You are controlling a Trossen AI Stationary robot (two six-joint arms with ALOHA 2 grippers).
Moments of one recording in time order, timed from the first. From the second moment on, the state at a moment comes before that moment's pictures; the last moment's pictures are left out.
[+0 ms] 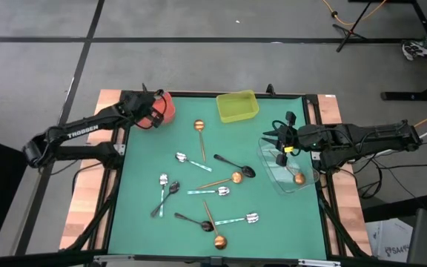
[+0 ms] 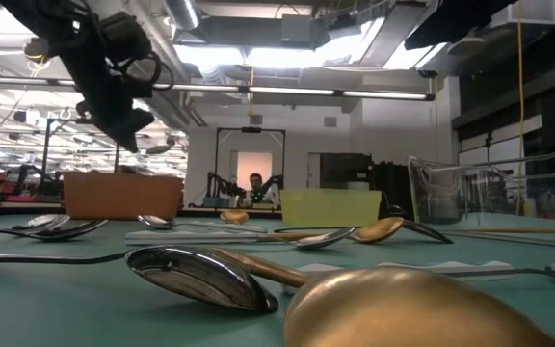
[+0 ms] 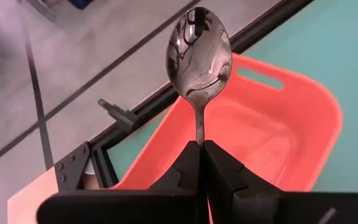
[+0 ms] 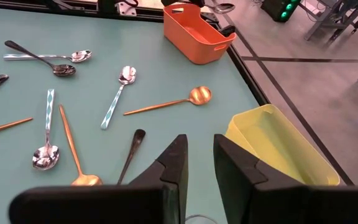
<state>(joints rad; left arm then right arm) 0.69 0.97 0.60 -0.46 -0.50 -0.03 0.13 0.88 0.87 -0.53 0.40 -0.01</state>
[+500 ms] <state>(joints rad) 0.86 0.98 0.51 -0.40 -0.31 0.08 0.13 0.88 0.87 -0.53 0.40 -0.01</state>
